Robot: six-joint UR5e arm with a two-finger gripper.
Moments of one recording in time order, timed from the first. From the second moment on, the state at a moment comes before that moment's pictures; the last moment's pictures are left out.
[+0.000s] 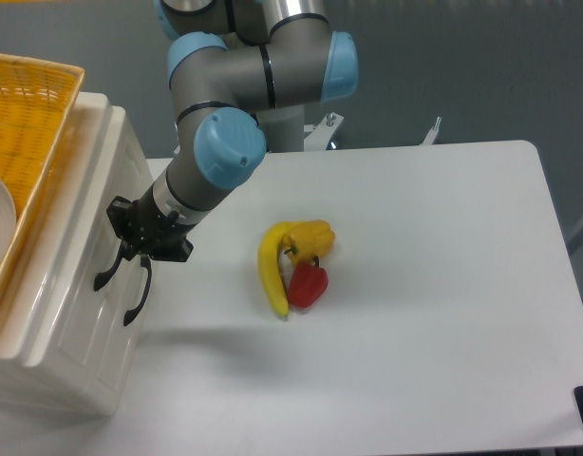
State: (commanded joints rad) arm 2.24 -1.84 -1.58 -1.39 0.96 0.60
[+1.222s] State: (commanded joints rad) arm 2.73 -1.88 -1.50 -1.38 1.10 1.00
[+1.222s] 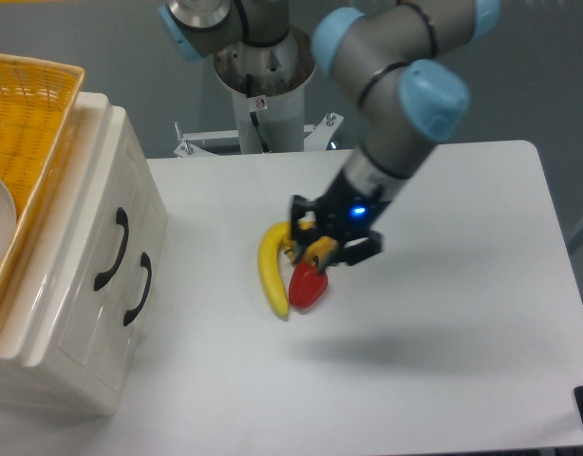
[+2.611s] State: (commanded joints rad) arm 2.84 -2.15 -1.40 -1.12 1.53 1.60
